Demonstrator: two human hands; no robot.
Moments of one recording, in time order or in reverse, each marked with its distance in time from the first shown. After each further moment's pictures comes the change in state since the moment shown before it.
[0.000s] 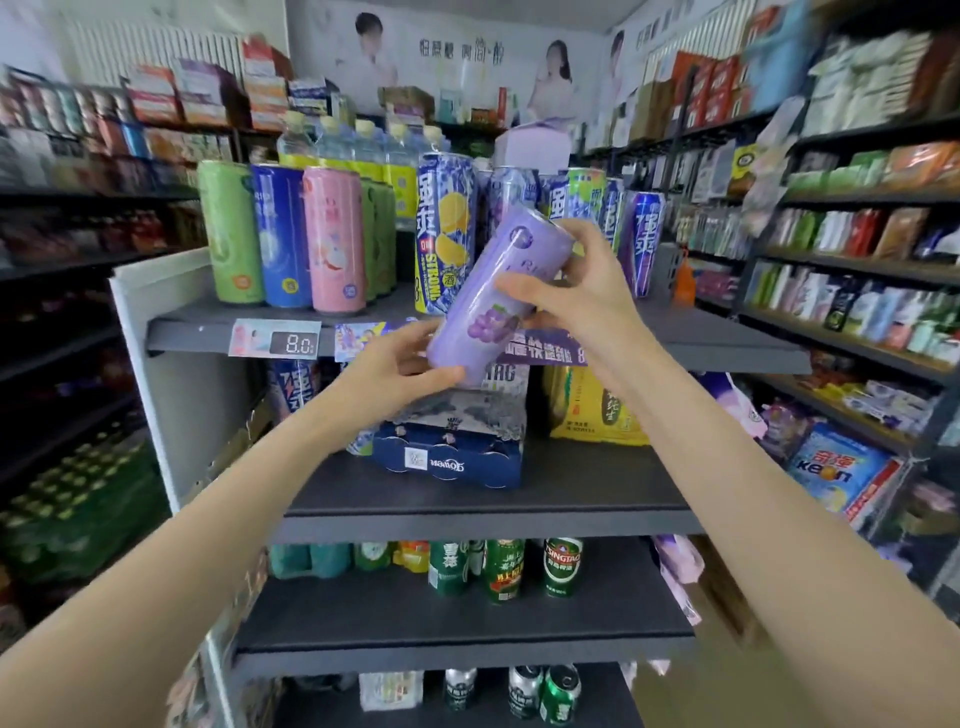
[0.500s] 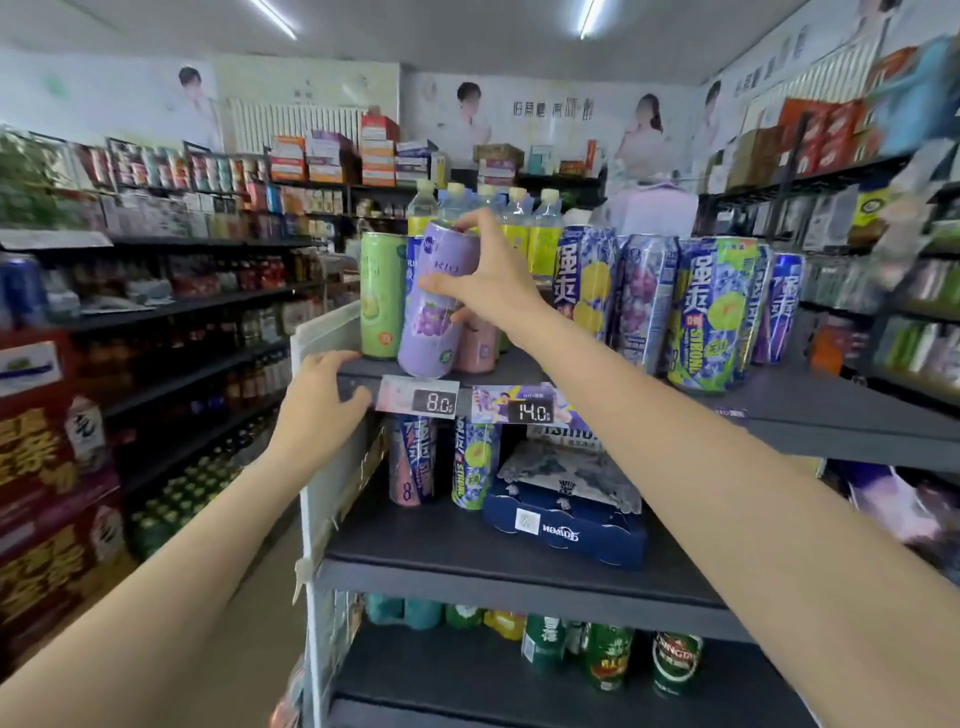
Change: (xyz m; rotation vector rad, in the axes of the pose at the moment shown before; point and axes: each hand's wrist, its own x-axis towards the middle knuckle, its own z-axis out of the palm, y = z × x) left_hand -0.033 -0.031 -0.151 0.764 0.649 -0.150; right_hand 0.095 -0.017 0.179 -0.323 -0.203 -0.150
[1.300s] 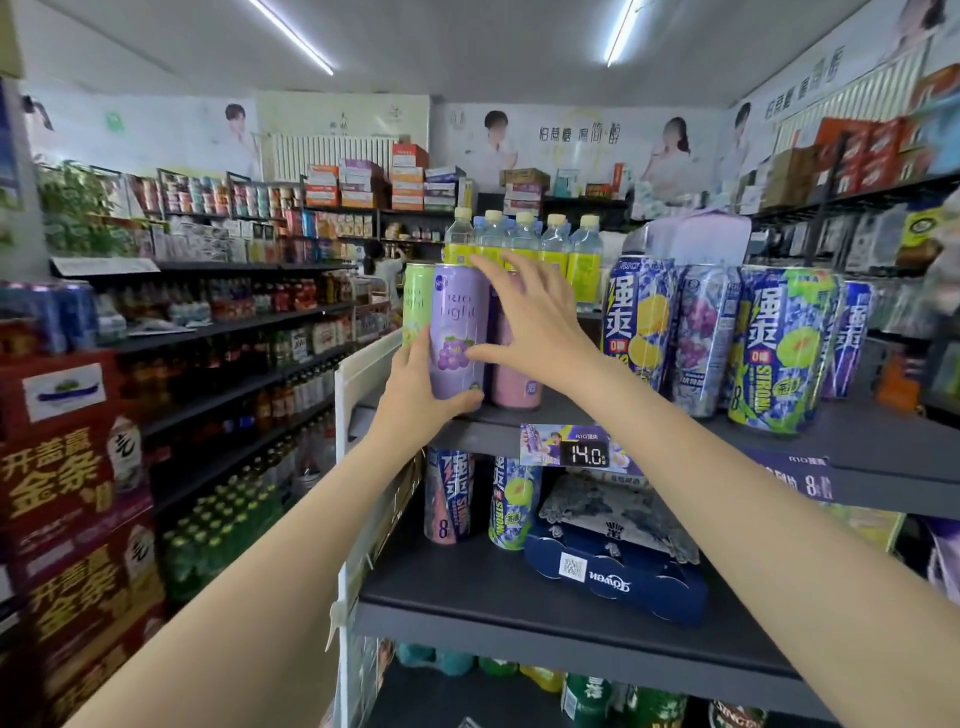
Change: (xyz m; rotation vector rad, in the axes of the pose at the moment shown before) left_hand 0.055 0.008 0.035 -0.219 -0.087 0.071; right_hand 0.020 0.025 0.010 -0.878 -0.068 -0.288
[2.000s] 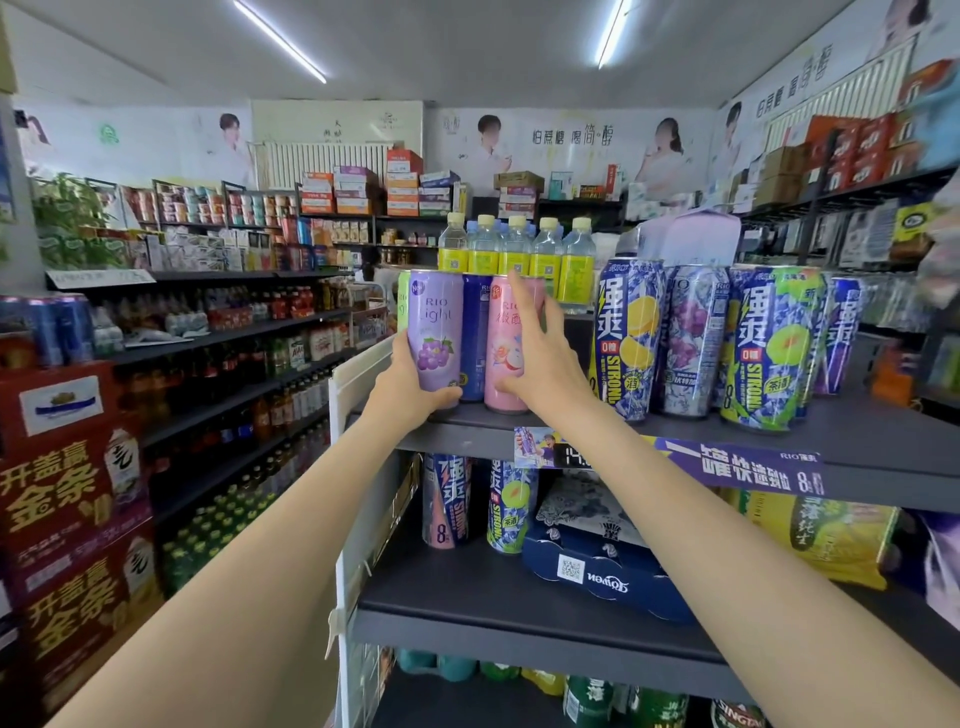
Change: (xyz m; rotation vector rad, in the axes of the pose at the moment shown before) left_hand 0.014 0.008 -0.007 -0.069 -0.065 -0.163; right_hand -0.027 0.007 0.025 0.385 -0.012 0.270
